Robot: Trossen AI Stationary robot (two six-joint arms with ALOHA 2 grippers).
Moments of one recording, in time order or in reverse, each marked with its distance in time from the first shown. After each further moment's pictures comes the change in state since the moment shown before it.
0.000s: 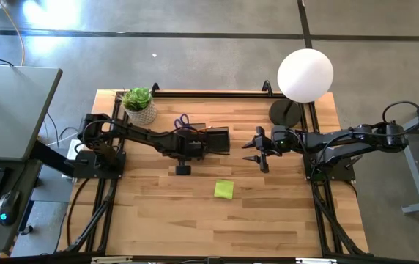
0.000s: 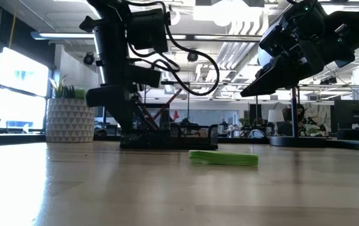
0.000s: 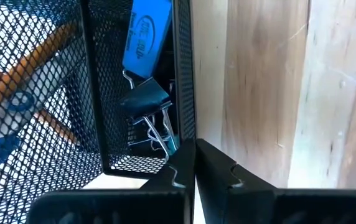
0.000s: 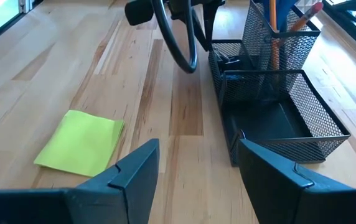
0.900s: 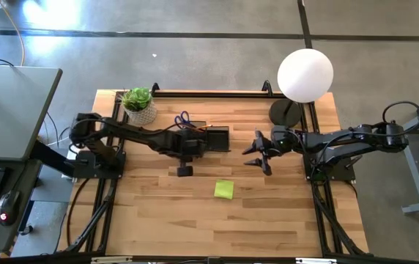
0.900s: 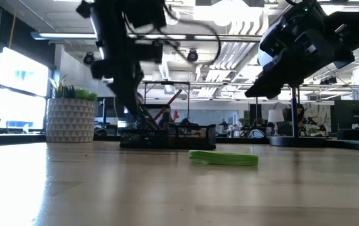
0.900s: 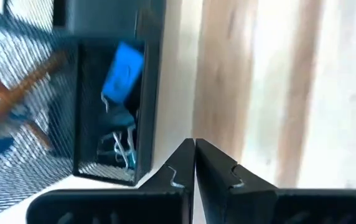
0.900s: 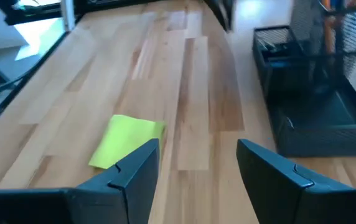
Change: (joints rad) left arm -0.021 -0.084 0.012 0.011 0.095 -0.079; right arm 0.002 0.000 0.000 -0.011 -0.136 0.128
